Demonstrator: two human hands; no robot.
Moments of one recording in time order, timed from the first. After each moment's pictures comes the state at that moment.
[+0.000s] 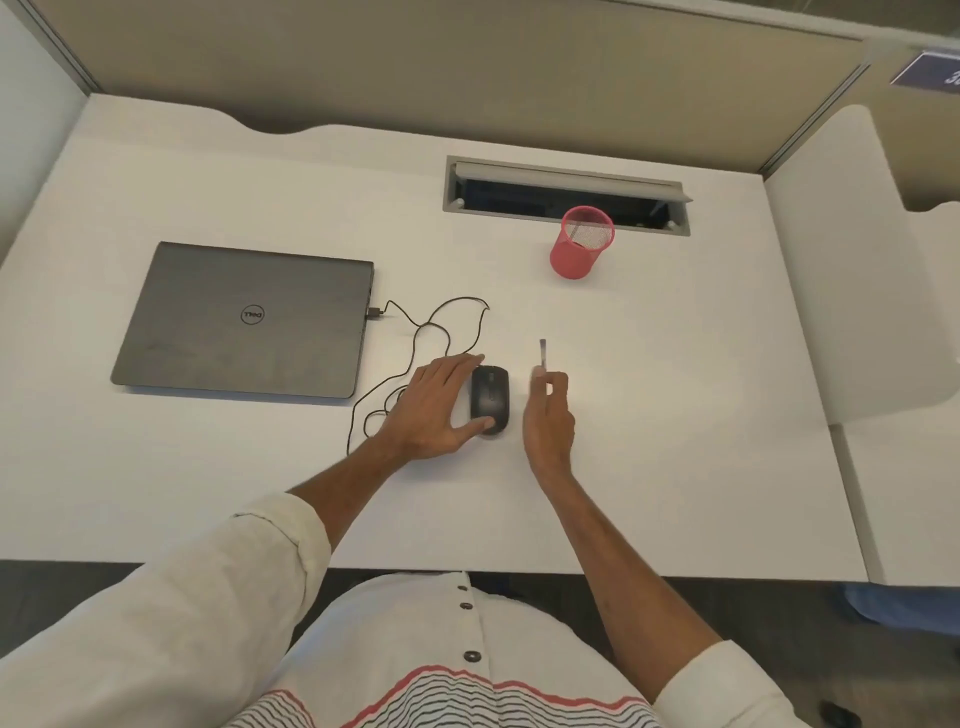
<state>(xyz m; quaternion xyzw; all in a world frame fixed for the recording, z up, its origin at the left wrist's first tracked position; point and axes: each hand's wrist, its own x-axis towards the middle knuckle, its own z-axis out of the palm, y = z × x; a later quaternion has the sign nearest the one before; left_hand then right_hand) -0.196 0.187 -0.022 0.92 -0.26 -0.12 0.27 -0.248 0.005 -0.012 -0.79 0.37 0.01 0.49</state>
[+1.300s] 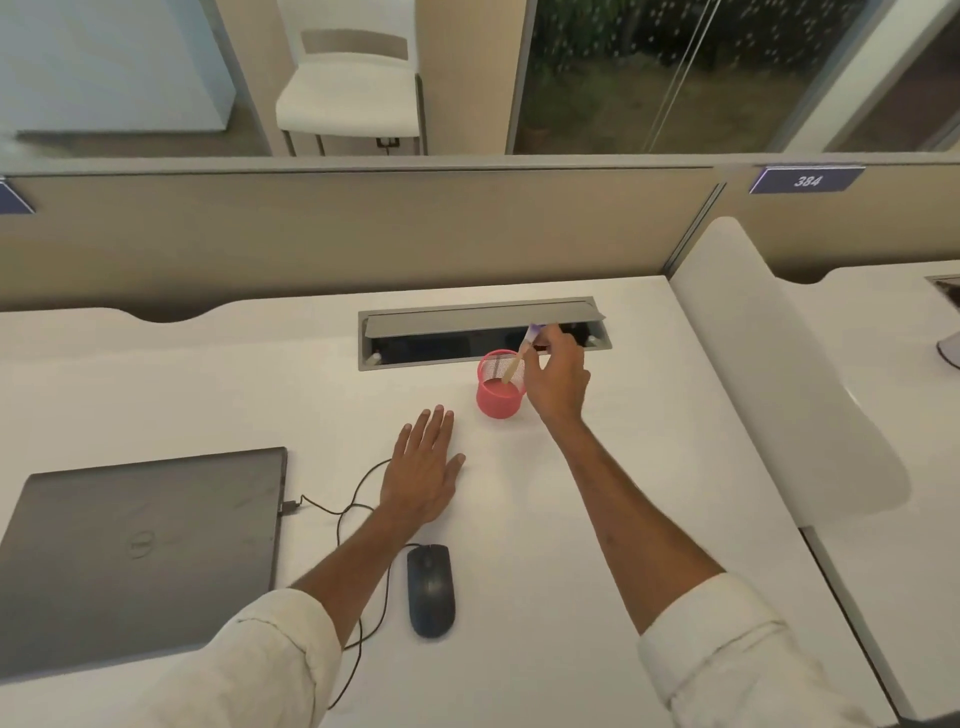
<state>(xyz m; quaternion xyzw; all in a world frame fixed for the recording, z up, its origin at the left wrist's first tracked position) -0.030 0.057 -0.030 0.95 -0.25 -0.18 0.08 -0.005 -0.162 0.053 -0.87 0.28 -0.16 0.36</state>
